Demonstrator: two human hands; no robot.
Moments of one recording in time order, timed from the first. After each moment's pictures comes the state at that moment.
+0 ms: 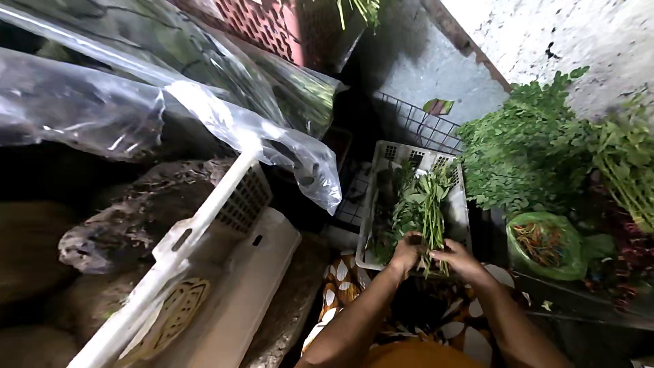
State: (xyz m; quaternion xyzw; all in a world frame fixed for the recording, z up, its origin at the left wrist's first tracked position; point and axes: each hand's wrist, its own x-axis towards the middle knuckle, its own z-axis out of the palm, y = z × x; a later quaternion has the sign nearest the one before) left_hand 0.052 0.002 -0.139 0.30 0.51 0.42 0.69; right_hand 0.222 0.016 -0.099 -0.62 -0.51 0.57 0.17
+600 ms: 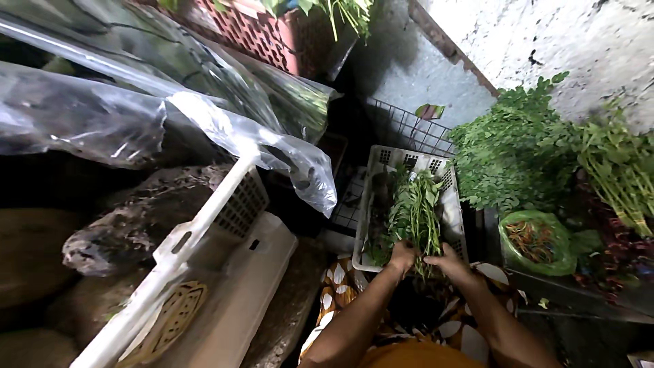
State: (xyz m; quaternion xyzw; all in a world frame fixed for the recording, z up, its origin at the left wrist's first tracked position) left_hand 0.057 0.007 -0.150 0.33 0.61 0.30 0.66; right_hand 0.215 0.005 -0.115 -0.68 -0.48 0.53 0.17
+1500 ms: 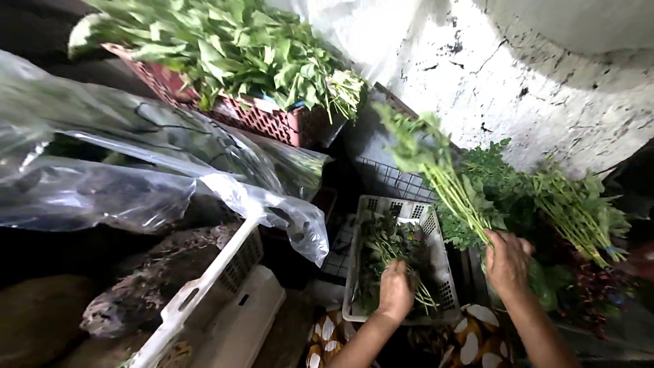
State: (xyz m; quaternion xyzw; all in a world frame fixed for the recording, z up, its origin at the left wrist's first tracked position) left_hand 0.046 -0.003 -0.067 0.67 0.62 0.31 0.27; right_hand 0.282 0.033 0.022 -0.51 -0.75 -0.26 0.33
